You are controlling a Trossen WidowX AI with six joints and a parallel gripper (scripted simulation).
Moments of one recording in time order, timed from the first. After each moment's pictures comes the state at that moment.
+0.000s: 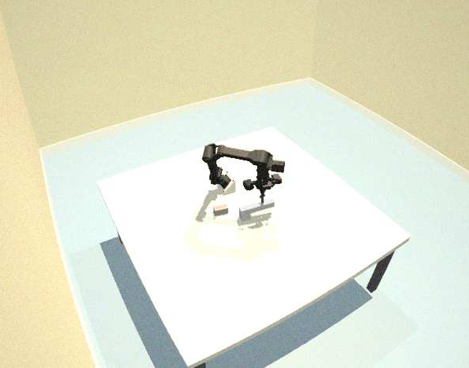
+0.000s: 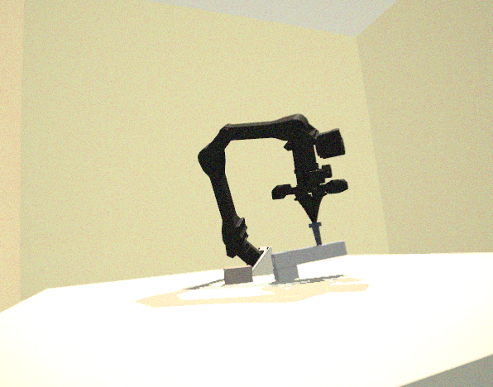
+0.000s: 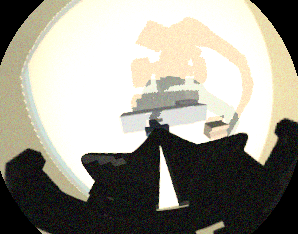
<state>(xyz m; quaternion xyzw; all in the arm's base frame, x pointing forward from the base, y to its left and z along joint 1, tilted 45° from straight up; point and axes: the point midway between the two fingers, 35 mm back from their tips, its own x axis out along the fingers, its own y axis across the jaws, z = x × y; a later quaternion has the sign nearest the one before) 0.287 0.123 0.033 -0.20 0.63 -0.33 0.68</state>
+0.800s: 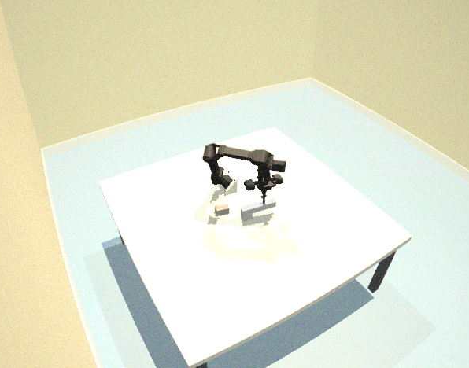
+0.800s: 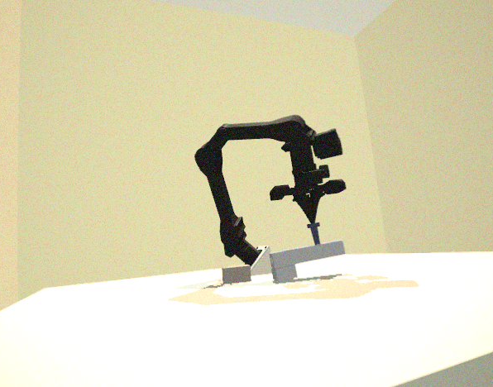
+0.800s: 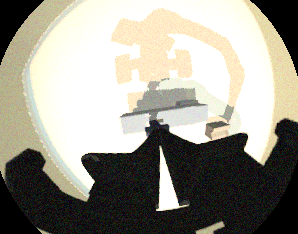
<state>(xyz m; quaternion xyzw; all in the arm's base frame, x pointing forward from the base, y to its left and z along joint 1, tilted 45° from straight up) 0.285 0.121 0.030 -0.20 0.62 -0.33 0.68</state>
